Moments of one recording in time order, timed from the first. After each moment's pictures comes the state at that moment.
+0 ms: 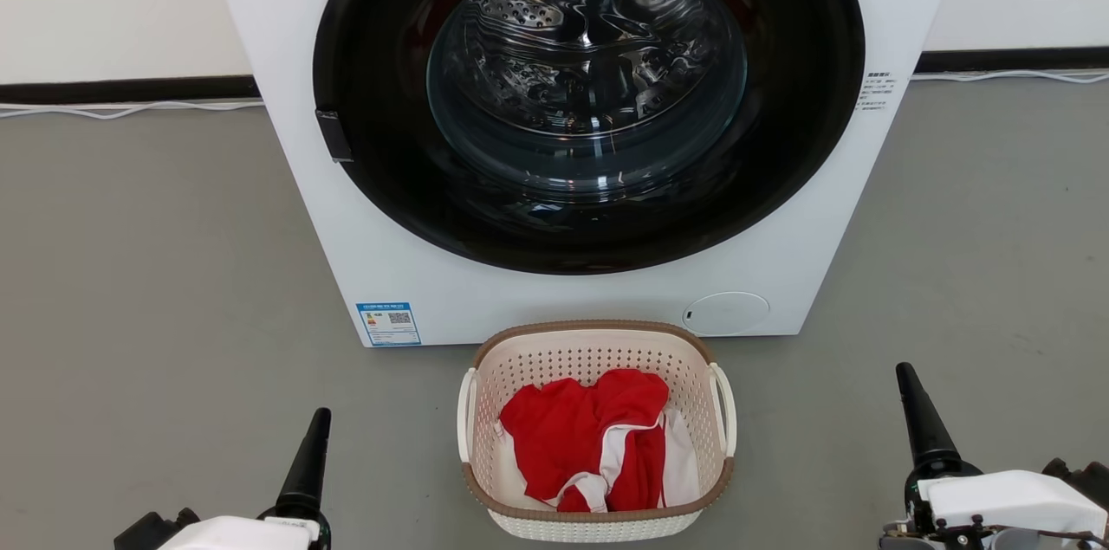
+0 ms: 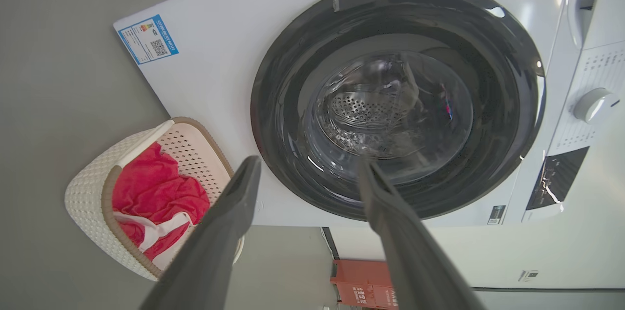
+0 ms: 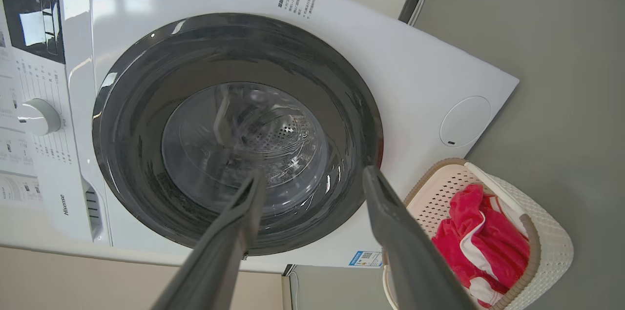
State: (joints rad) left arm 0.00 0.03 0.03 0.34 -1.38 -0.11 0.02; right arm -0.02 -0.04 -0.12 0.27 1.24 0.12 0.02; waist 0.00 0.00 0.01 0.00
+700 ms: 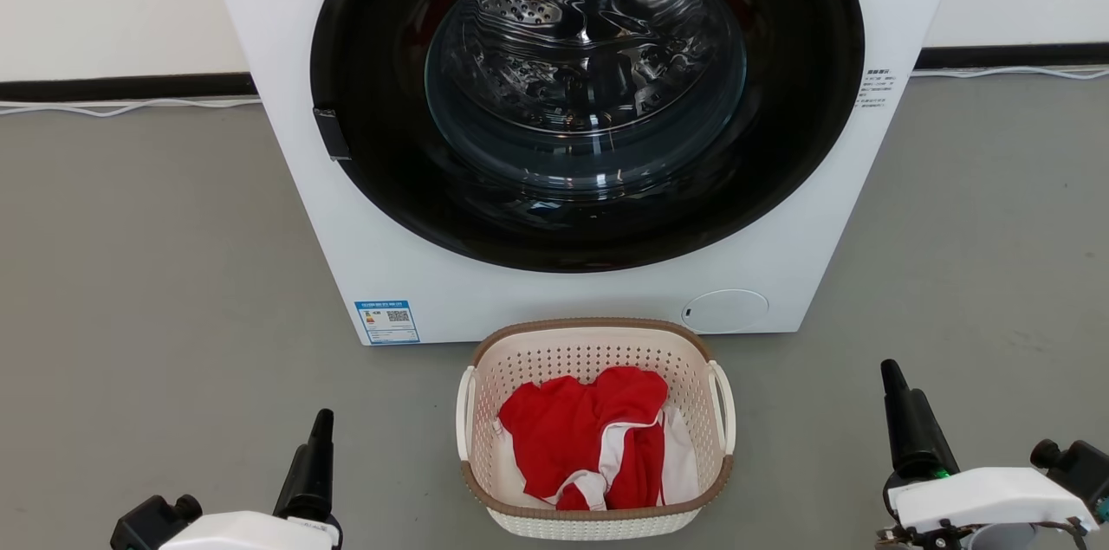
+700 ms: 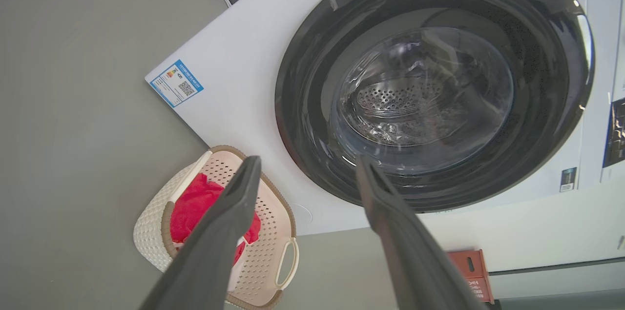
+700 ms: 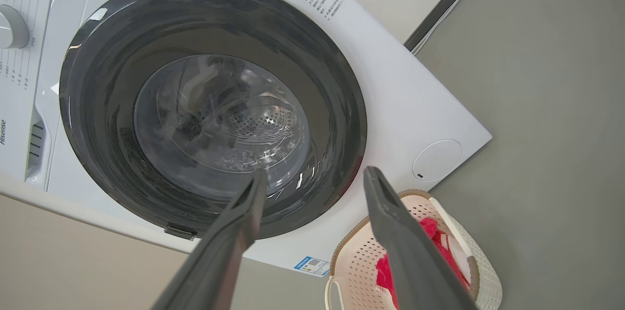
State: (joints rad) left arm -0.01 0.03 0.03 0.34 -1.11 -0.10 -0.04; right arm -0.02 -0.04 -0.10 0.27 0.93 0.12 -0.04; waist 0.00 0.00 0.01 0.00
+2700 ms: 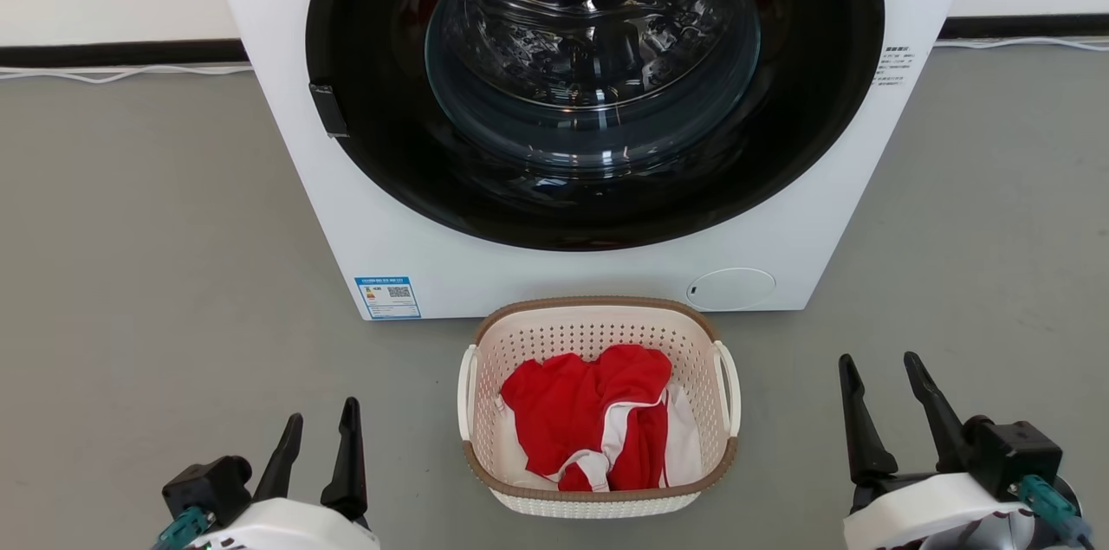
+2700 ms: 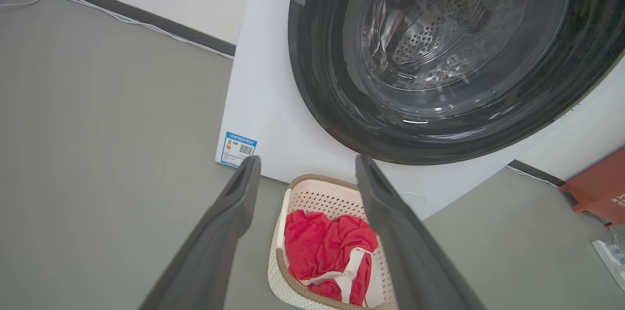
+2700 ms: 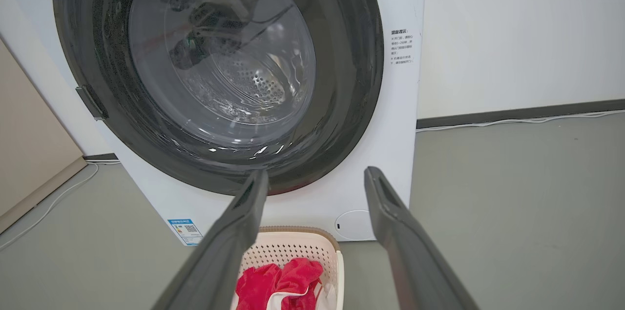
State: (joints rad) left arm -0.03 0.04 -0.01 0.37 -0.46 -0.07 -0.21; right arm -0.03 -0.05 -0.06 0.26 0.16 0.12 -0.21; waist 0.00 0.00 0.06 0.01
